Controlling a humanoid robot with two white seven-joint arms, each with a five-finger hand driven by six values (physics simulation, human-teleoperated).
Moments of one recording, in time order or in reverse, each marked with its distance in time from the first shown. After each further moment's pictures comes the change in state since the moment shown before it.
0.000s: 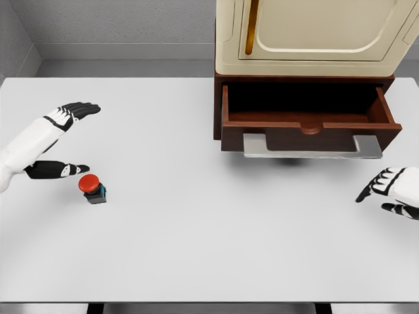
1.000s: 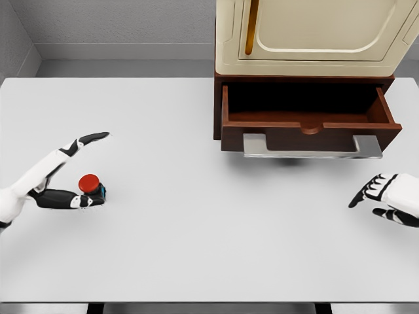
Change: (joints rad) left arm 0.103 -0.029 -0.036 0.026 0.450 0.085 -0.197; right arm -0.003 0.060 0.016 -0.008 0.002 0.000 0.003
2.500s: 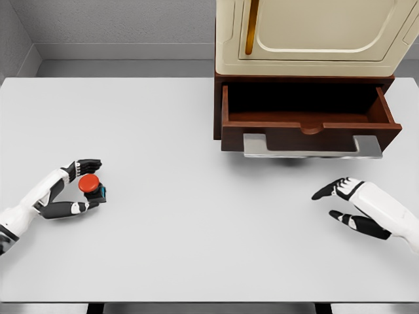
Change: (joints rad) left arm -0.002 -0.065 -0.010 0.250 -0.024 0.100 -0.005; right arm -0.058 0.381 0.054 -0.001 -0.048 0.000 -0.007
